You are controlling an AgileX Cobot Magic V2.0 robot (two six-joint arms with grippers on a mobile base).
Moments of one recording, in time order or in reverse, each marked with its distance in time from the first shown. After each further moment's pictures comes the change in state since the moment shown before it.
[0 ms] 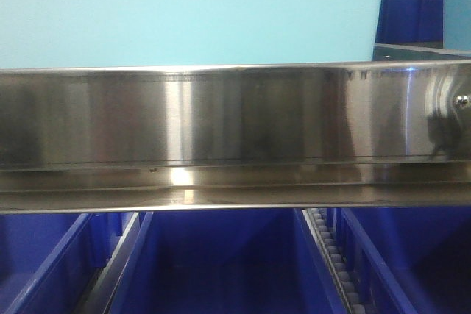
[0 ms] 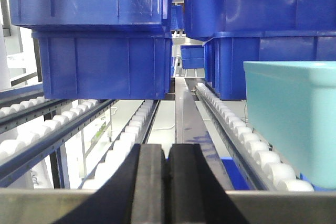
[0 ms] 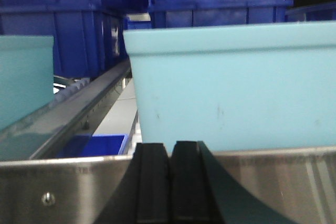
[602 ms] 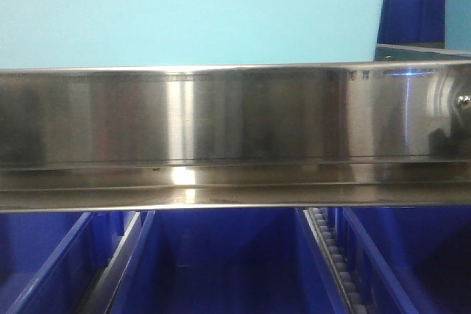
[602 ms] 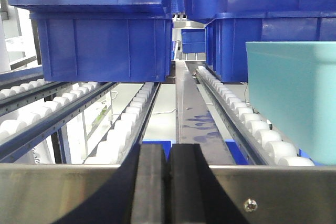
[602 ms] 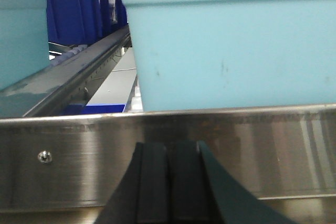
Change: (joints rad) left arm 0.000 0.000 0.000 0.000 0.076 0.000; right arm 0.000 0.000 0.000 0.000 0.125 0.000
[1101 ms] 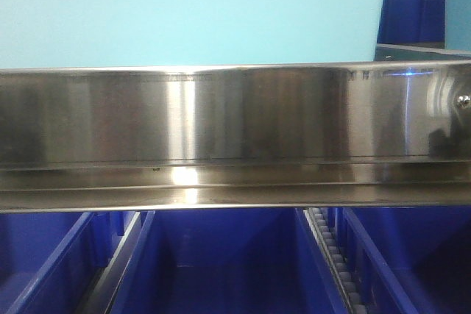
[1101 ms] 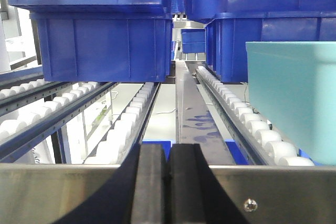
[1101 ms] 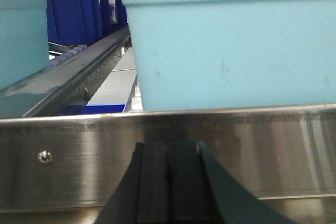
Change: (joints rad) left arm 0.000 0.000 0.000 0.000 0.000 0.000; right arm 0.000 0.000 0.000 0.000 0.000 0.000
